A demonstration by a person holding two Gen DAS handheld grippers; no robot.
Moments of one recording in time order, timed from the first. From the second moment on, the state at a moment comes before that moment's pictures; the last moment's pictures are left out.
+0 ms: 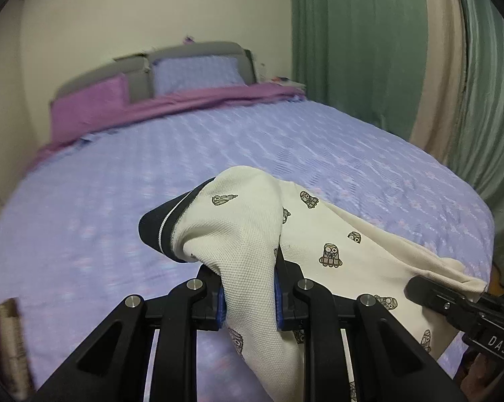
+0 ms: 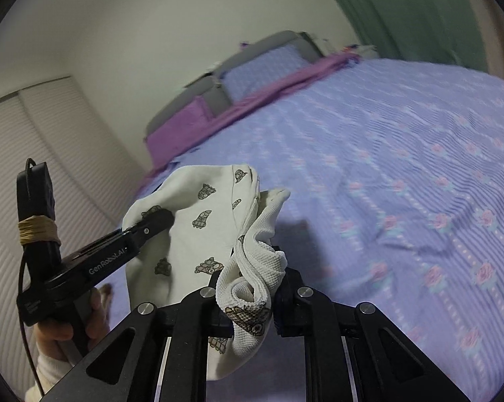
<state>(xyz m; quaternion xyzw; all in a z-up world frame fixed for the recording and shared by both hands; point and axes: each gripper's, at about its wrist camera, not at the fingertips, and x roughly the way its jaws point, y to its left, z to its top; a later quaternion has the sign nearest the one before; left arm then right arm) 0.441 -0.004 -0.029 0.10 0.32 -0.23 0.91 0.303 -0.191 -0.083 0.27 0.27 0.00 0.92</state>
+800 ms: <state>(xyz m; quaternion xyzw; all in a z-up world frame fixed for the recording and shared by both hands) 0.443 0.331 0.123 0.16 0.29 -0.03 0.94 0.413 0.127 0.041 0.19 0.25 0.27 0.91</state>
